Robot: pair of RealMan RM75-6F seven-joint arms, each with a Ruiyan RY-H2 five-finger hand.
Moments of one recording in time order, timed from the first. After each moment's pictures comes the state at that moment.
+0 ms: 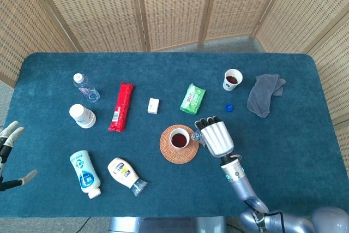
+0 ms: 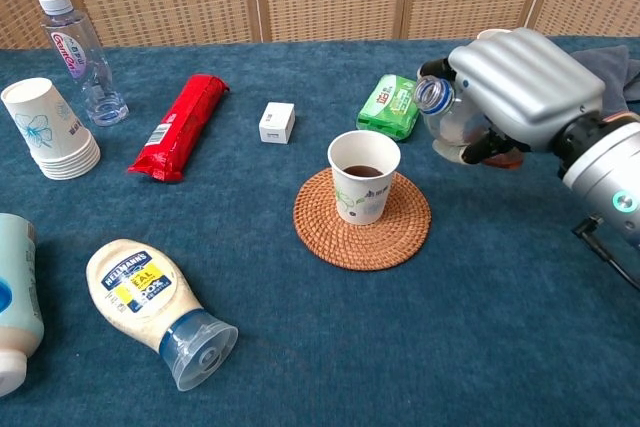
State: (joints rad) left arm -0.02 -0.91 0.03 -1.83 1.64 1.57 -0.18; right arm 0.54 -1.81 0.18 -1.26 -1.55 1.32 -0.51
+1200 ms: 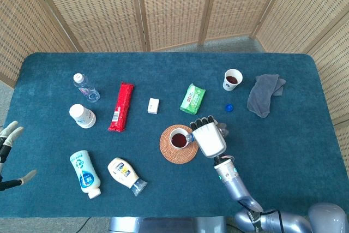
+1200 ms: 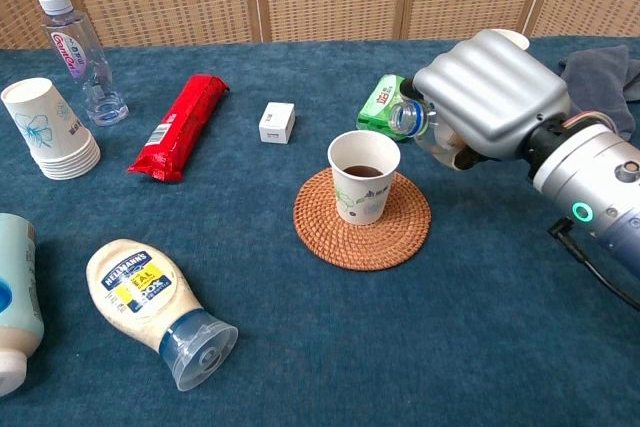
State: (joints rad) left arm -0.02 -0.90 0.03 -1.82 1.63 1.57 -0.21; right arm 0.58 -1.81 0.18 -1.33 -1.48 1.27 -0.91
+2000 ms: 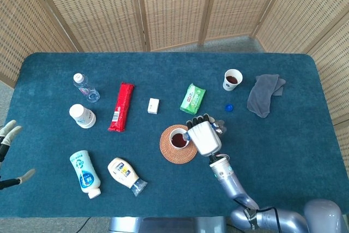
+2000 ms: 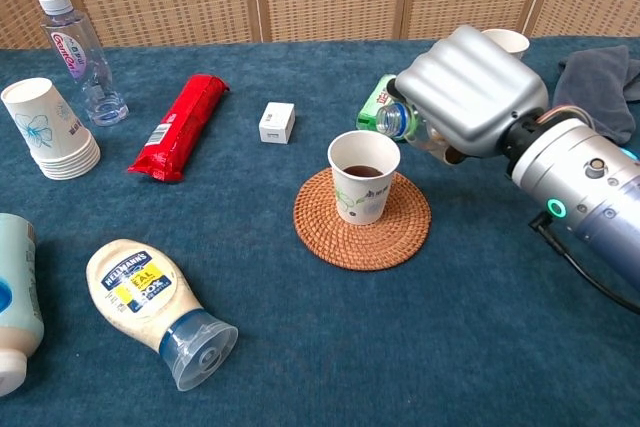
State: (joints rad) left arm -0.03 -0.90 0.02 -1.82 1.63 1.56 -0.22; right arm 0.62 -1.83 0.18 -1.33 -1.45 1.25 -1.06
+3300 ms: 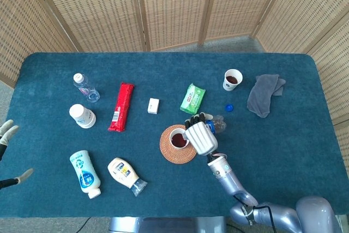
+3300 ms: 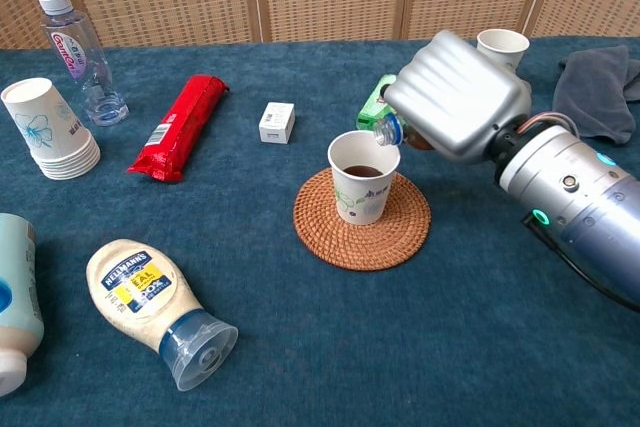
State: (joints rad) left arm -0.02 -0.89 0.02 -1.82 1.62 1.57 -0.23; right arm 0.66 -1.87 0.15 -1.20 -1.50 1.27 -1.18
